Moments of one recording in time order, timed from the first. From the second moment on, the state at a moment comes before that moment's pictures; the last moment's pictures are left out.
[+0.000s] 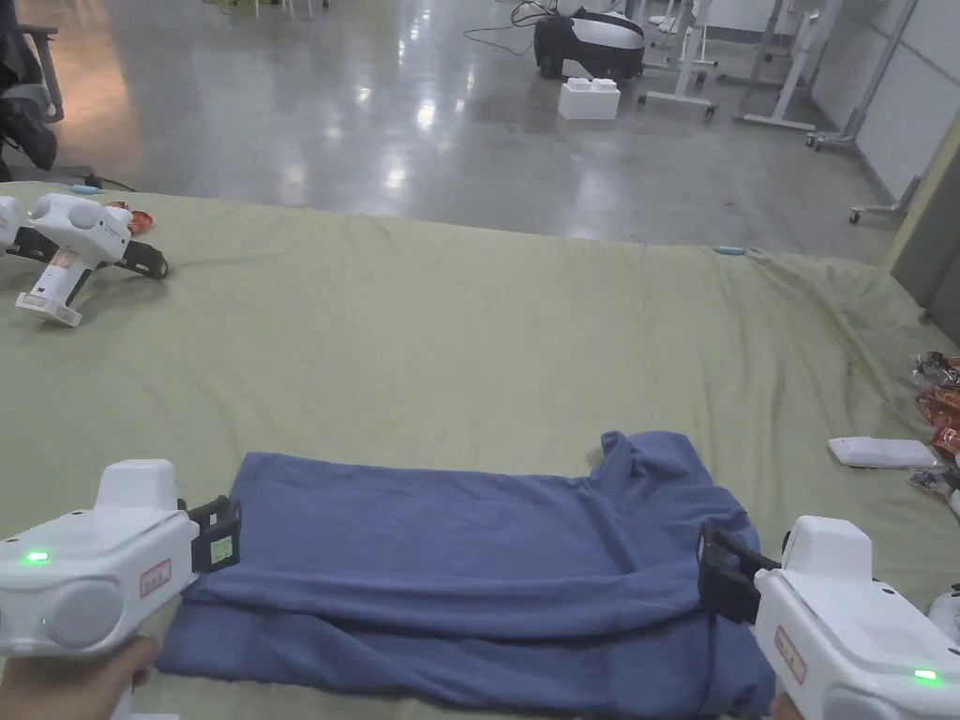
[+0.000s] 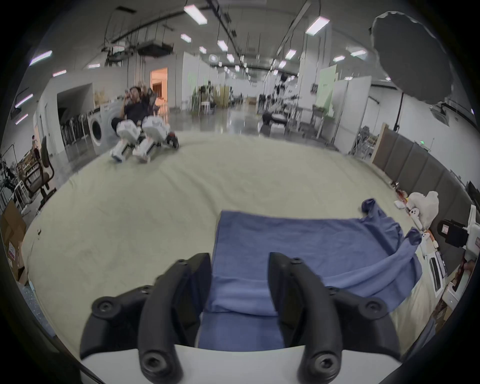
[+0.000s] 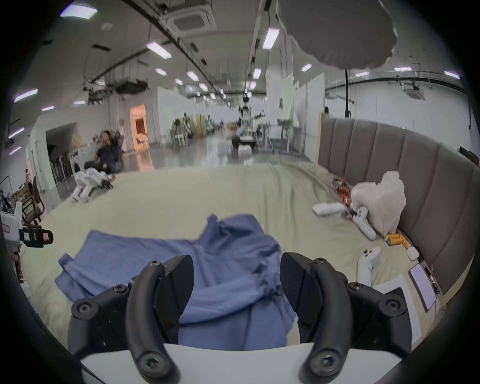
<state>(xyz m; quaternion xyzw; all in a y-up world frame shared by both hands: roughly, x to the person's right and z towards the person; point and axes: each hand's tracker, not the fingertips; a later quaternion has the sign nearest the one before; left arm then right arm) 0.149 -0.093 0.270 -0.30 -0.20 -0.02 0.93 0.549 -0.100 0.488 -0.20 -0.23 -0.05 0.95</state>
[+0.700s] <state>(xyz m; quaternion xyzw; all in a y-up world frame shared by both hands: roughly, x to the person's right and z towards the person) 0.106 -0.106 0.304 -0.32 -0.17 0.00 0.93 0.472 -0.087 0.519 -0.11 -0.23 -0.01 0.97</state>
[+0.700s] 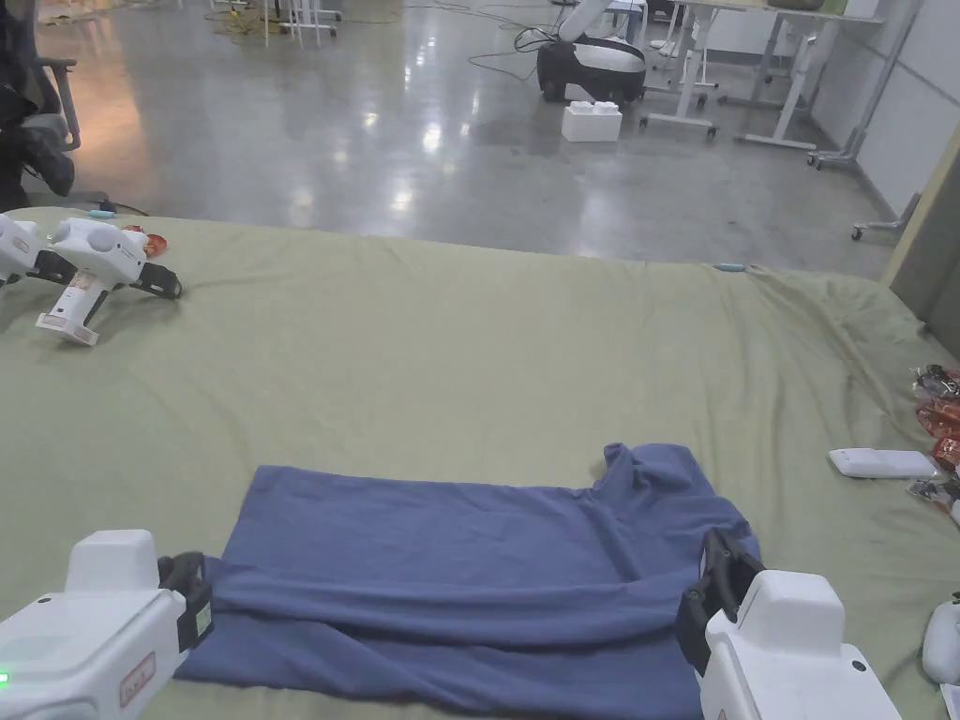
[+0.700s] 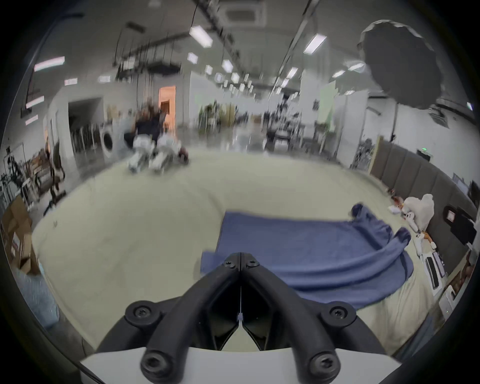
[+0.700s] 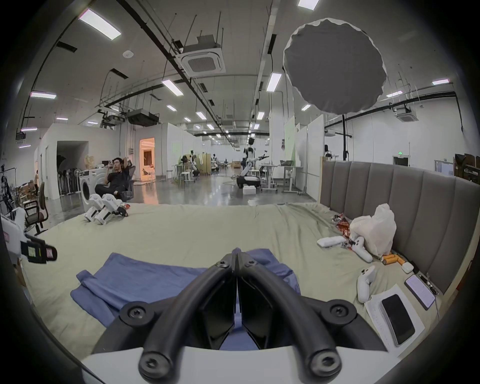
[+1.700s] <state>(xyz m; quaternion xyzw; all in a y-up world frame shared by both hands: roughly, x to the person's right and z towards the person) 0.130 -0.162 0.272 -0.49 -0.18 -0.08 0.85 0.574 -0.161 0.525 -0.35 -0.27 -0.09 0.89</state>
